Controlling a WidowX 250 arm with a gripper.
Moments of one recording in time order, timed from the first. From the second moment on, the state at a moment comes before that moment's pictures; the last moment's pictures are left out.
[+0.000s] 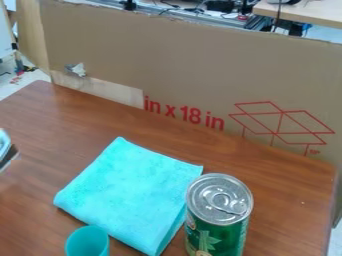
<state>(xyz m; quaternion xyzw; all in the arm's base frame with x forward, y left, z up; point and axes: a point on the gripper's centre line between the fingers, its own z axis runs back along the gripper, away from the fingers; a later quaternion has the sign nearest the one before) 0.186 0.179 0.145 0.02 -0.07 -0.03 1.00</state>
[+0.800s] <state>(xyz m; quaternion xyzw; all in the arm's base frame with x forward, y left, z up) 0.299 0.212 0.107 -0.03 -0.01 -0.05 1.00</state>
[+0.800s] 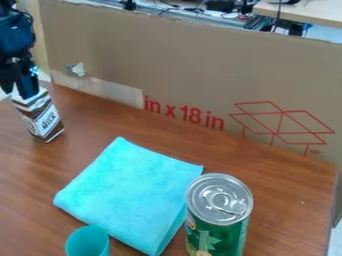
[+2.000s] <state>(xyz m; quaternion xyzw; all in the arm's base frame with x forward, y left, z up) 0.248 0.178 0.173 0.05 -0.06 -0.04 1.00</state>
